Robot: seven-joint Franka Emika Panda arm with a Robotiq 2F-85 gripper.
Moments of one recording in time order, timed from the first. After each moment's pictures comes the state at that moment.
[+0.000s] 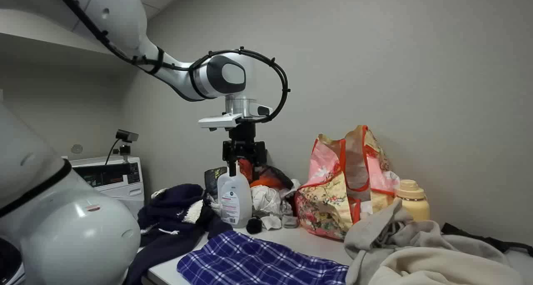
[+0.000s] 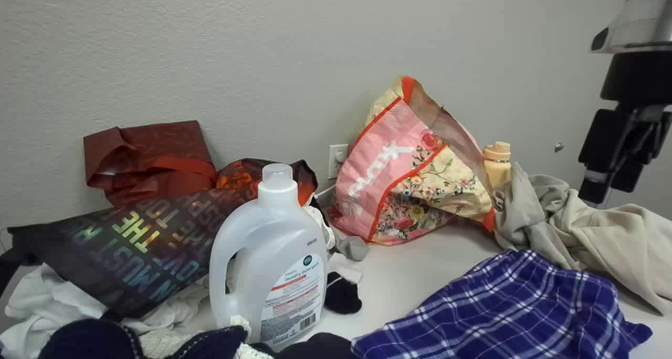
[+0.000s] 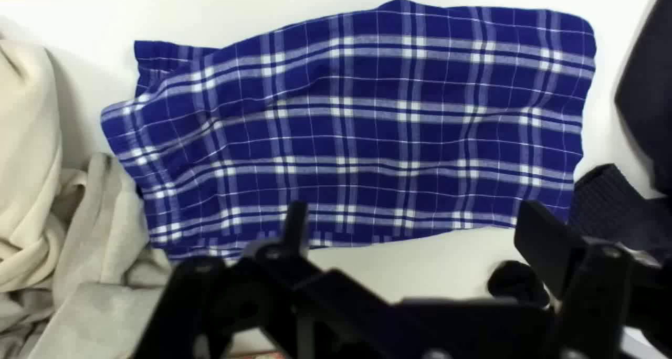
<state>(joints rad) 0.00 -0.60 -0.01 -2.50 0.01 1.90 0.02</state>
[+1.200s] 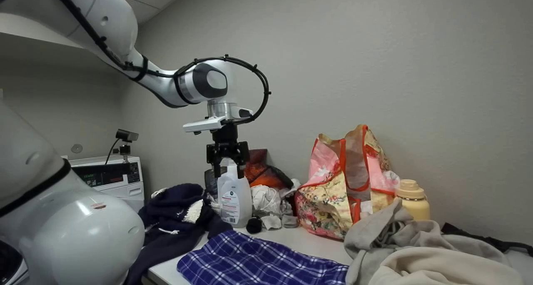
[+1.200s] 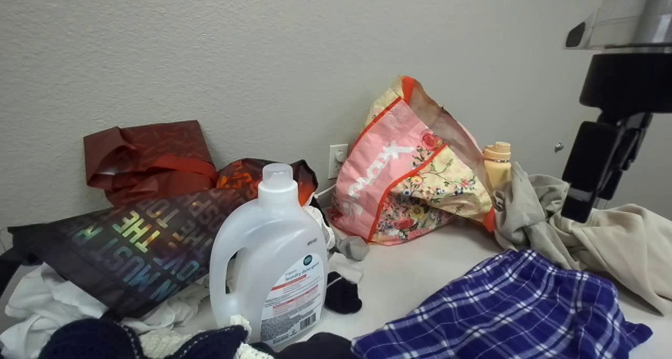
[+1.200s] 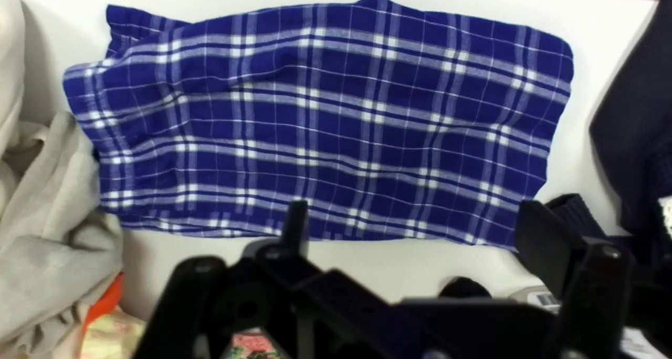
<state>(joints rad) 0.06 -0.60 0.12 -2.51 0.01 1.93 0.05</state>
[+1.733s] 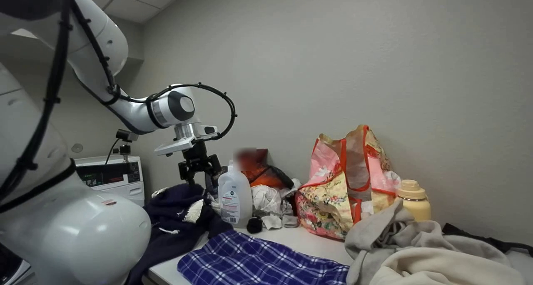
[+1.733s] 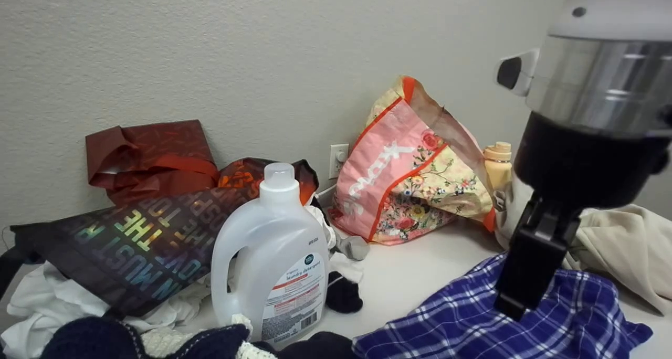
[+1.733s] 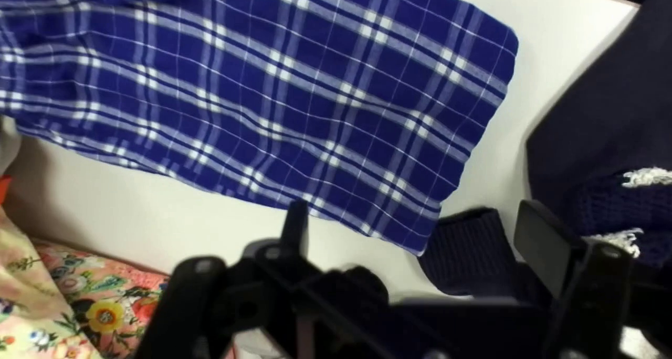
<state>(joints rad) 0.18 -0.49 0.37 -2.55 -0.04 2.14 0.23</state>
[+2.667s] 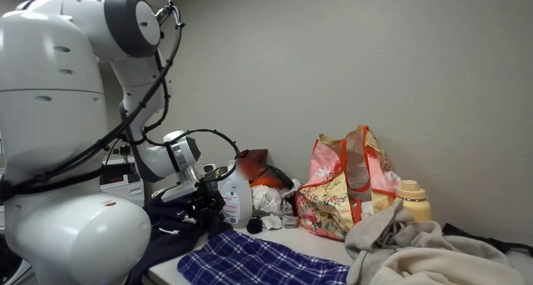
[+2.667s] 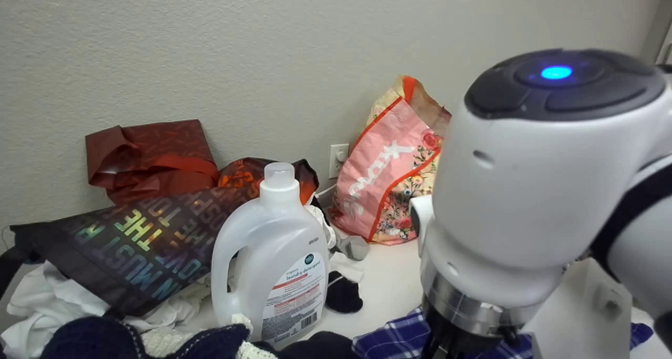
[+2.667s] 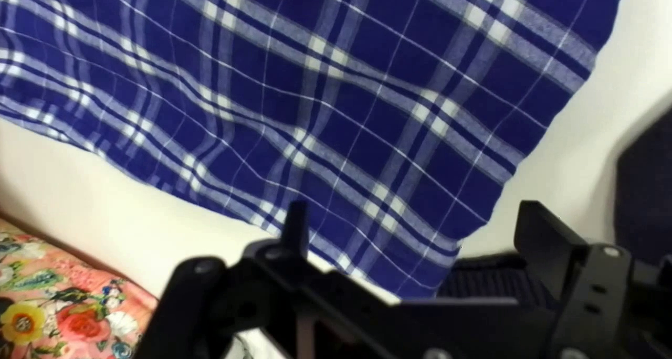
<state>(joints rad) 0.17 -0.04 0.43 -2.53 -0.54 2.44 0.68</state>
